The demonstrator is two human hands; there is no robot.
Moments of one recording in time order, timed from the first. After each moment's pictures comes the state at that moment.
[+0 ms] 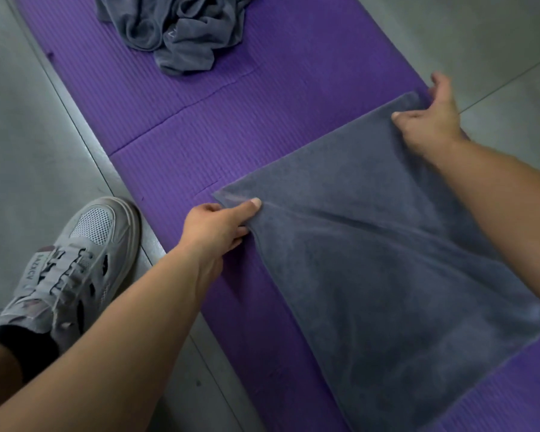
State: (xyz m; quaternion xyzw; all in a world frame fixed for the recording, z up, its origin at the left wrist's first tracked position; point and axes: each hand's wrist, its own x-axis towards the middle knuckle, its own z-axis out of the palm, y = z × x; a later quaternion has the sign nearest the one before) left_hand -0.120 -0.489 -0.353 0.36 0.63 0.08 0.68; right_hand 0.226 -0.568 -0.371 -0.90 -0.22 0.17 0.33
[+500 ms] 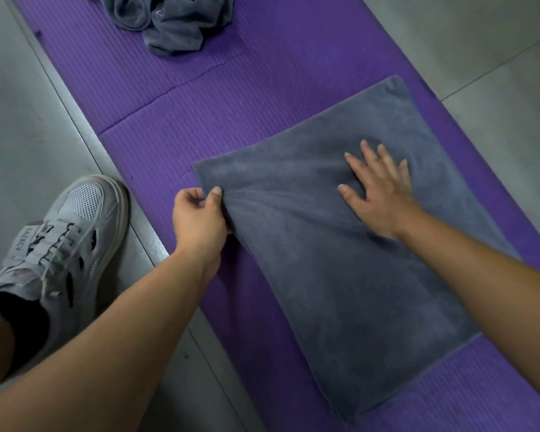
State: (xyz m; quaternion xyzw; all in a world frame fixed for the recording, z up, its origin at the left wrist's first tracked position) left_hand -0.125 -0.523 -0.363 0.38 0.66 0.23 0.61; right_hand 0.130 -0.660 -0.390 -0.85 -0.48 0.21 -0.02
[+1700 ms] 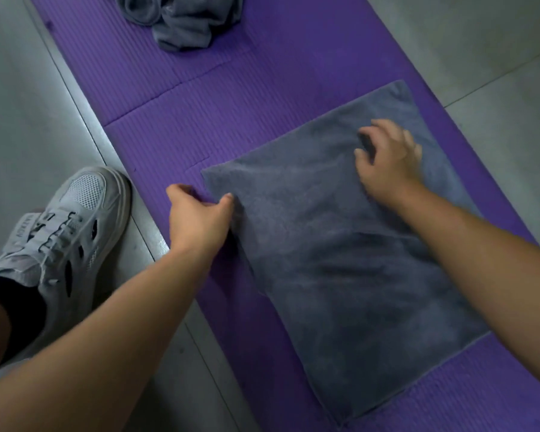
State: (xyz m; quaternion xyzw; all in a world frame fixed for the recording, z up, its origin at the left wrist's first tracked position) left_hand -0.137 -0.523 -0.358 0.51 0.69 0.13 0.50; right_hand 0.151 -0.620 -0.388 -0.88 -0.44 0.09 0.12
